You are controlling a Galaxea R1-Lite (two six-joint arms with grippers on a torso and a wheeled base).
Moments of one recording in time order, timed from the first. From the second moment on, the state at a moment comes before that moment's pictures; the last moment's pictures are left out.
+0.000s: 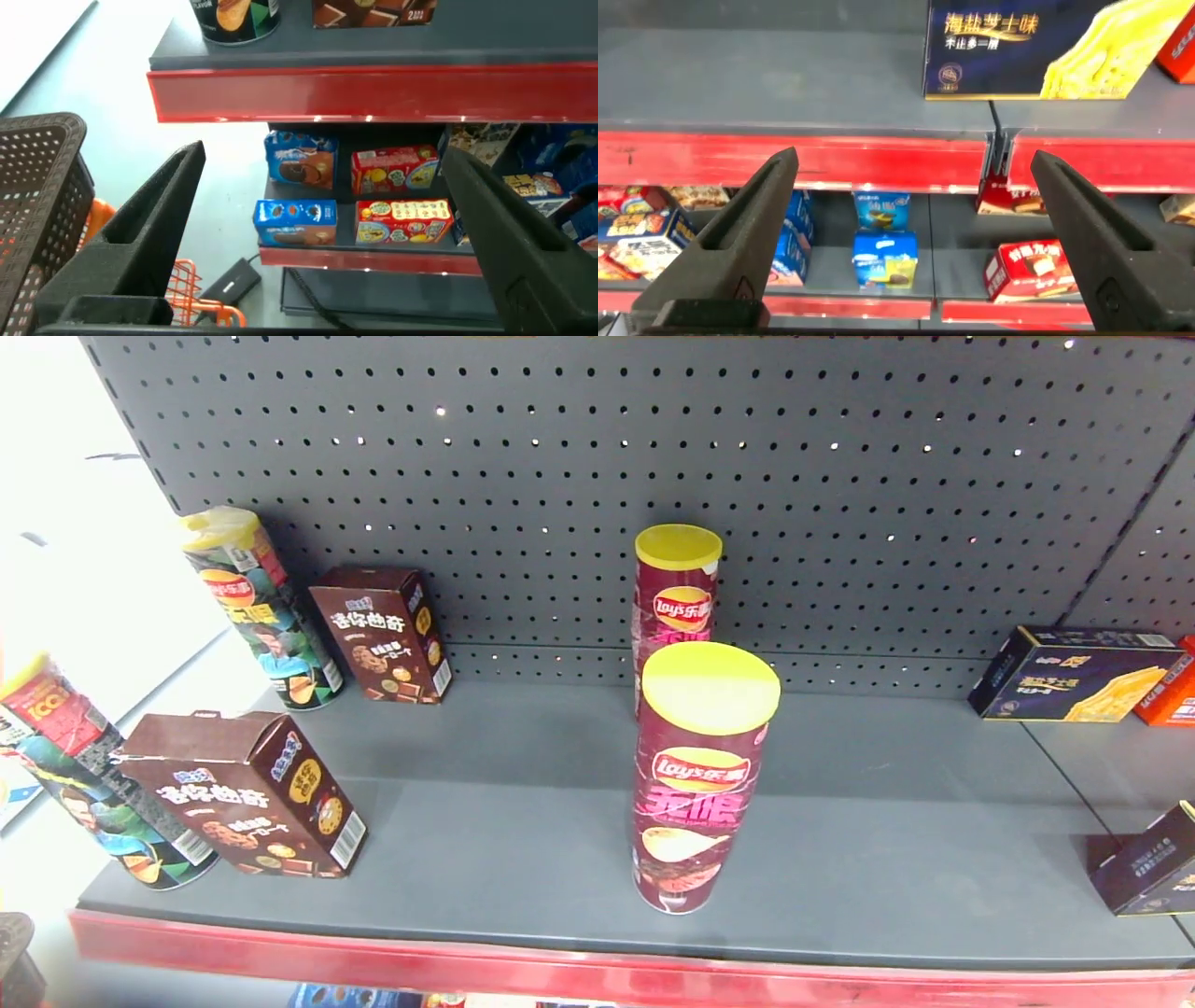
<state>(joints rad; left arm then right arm) 0.10 0.09 0.00 0.00 -0.06 0.06 0.00 0.00 0.00 0.00 -0.04 0.00</state>
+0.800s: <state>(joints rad) 0.10 0.09 0.00 0.00 -0.07 0.06 0.00 0.00 0.00 0.00 -0.03 0.00</state>
